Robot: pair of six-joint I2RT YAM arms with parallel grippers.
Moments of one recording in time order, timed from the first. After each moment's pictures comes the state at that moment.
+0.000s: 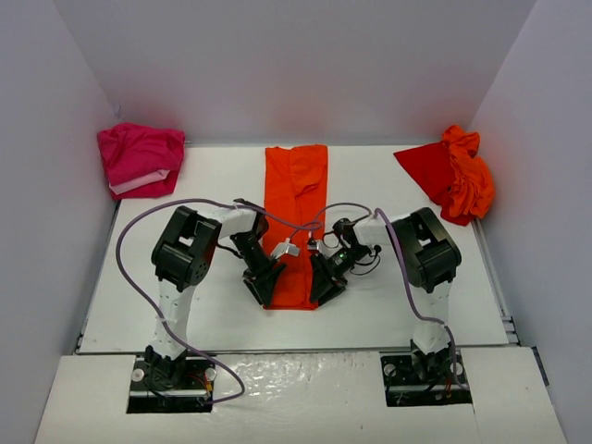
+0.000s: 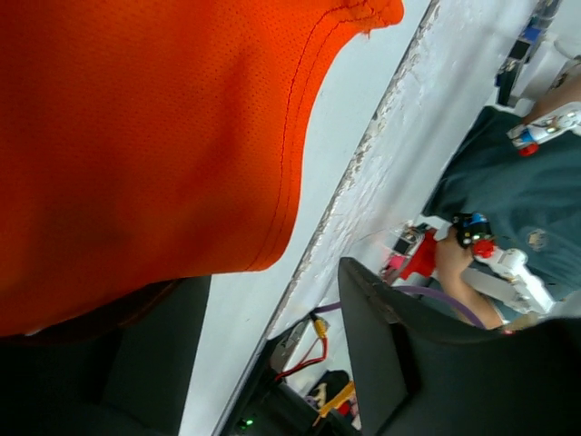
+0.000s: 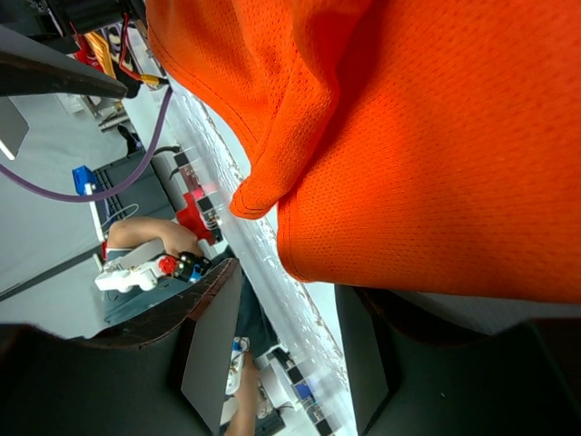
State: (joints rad) left arm -0.49 2.14 1.40 -1.31 0.83 0.58; right arm 0.47 2.03 1.05 -0.70 -1.05 -0.02
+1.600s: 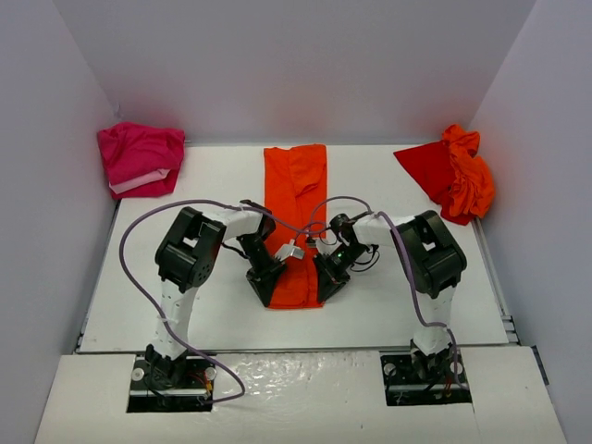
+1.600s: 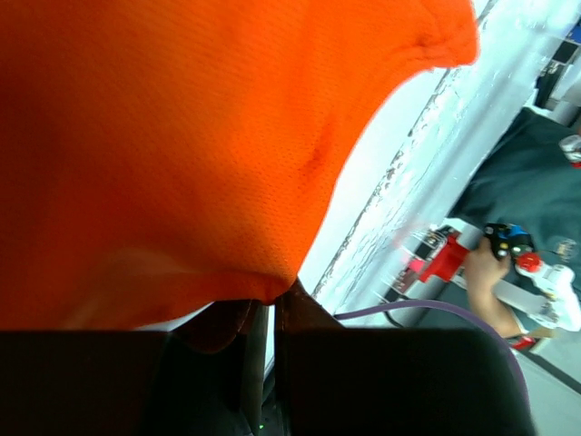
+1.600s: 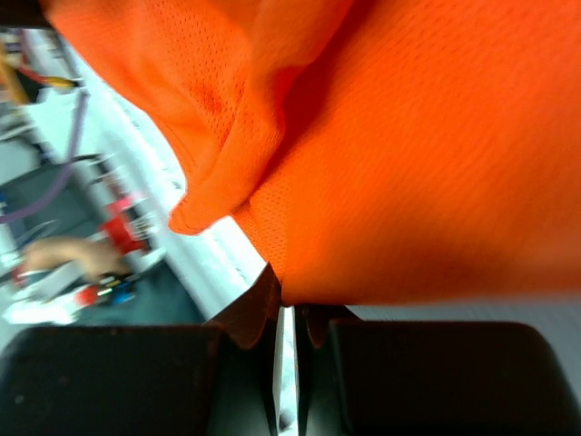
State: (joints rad) left arm -0.54 2.15 1.41 -1.27 0.77 0.53; right arm 0.50 1.98 1.06 -0.72 -0.87 -0.05
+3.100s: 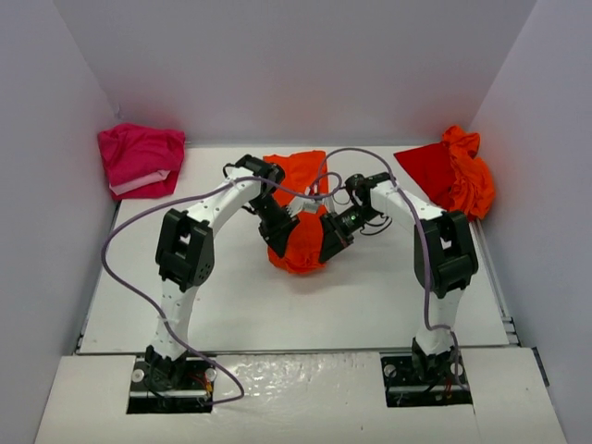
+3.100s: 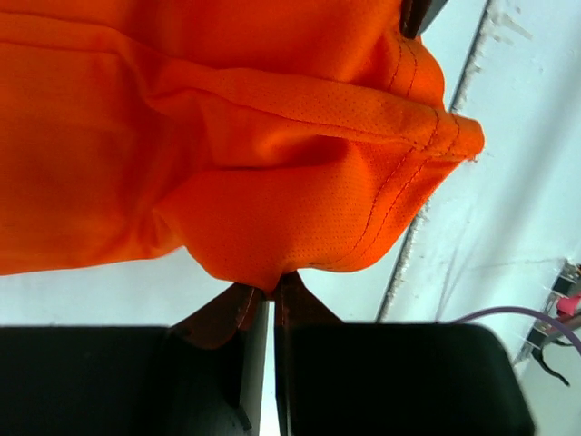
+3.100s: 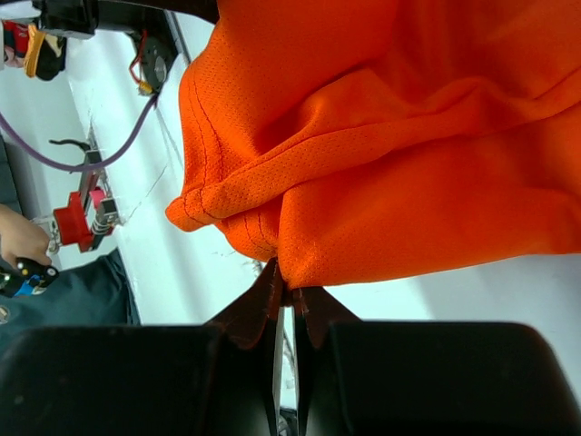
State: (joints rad) left arm -0.51 2.15 1.96 -1.44 0.71 0.69; right arm 0.37 1.93 1.42 -1.06 -0.99 -0.43
